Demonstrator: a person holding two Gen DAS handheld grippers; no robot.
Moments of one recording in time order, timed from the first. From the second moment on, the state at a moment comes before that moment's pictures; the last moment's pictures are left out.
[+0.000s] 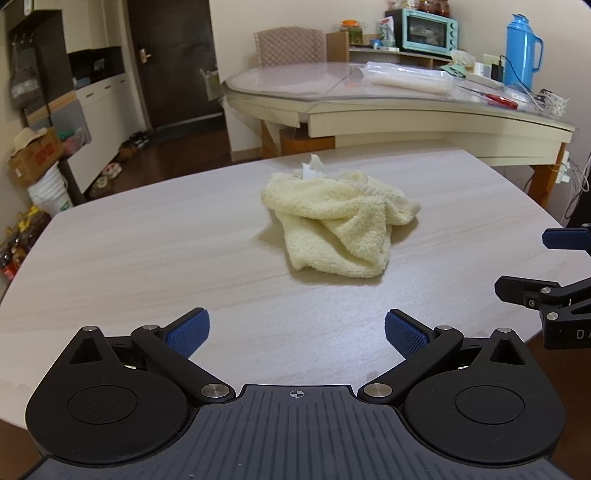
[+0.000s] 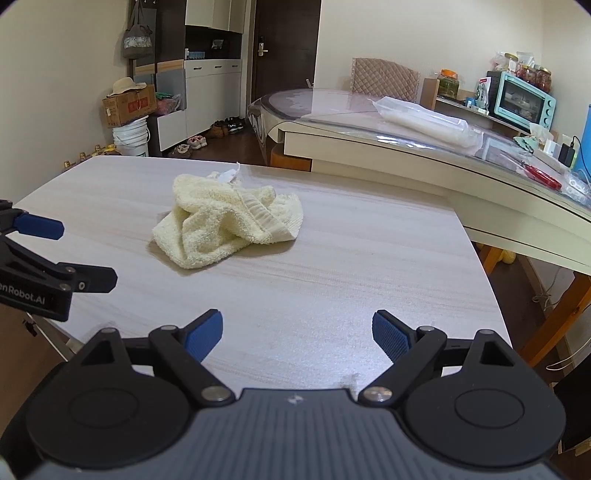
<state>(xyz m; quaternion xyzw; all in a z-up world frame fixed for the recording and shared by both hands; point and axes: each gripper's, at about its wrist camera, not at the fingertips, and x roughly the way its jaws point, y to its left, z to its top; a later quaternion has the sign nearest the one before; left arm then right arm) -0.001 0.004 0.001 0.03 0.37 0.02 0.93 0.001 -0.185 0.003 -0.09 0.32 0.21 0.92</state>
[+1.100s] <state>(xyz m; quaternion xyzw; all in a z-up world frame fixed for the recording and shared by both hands) 0.018 0.031 0.001 0.03 0.36 0.04 0.93 0.032 -0.171 0.009 -0.08 0.31 0.25 0.92</state>
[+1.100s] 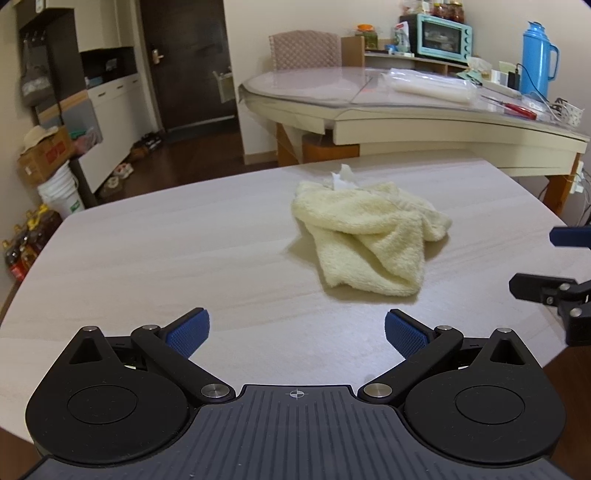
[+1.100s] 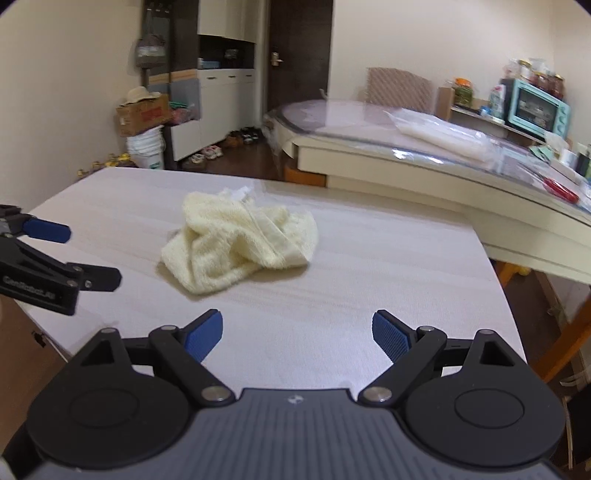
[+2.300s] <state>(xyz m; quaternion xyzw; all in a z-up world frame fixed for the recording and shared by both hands) 0.087 0.101 -0.005 0.03 0.37 0.01 0.93 0.143 -0.099 0.015 -0.09 0.33 0.44 0.83</state>
